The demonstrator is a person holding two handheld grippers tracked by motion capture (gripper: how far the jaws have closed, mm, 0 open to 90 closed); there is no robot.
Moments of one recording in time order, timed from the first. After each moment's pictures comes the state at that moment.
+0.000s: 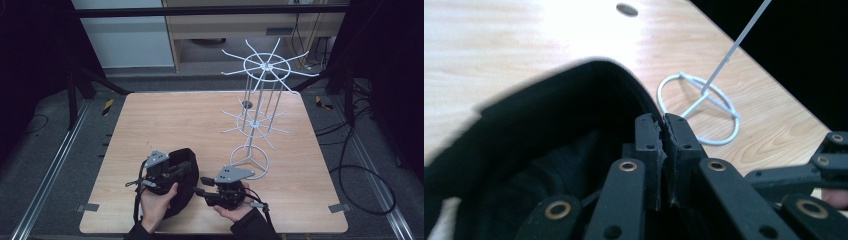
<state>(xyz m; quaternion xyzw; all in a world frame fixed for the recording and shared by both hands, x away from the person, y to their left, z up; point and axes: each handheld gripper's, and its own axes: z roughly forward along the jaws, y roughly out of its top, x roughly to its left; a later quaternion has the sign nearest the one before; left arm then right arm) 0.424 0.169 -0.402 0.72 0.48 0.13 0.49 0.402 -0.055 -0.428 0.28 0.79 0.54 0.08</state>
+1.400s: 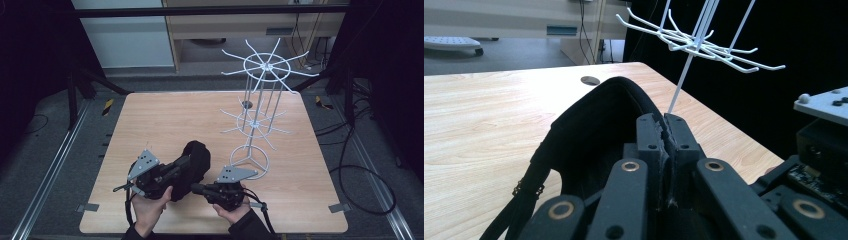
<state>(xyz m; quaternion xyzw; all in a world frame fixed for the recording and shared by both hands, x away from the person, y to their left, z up) 0.396 0.172 -0.366 0.70 0.39 0.16 0.58 0.400 -0.052 -0.427 0.25 0.76 0.60 0.02</state>
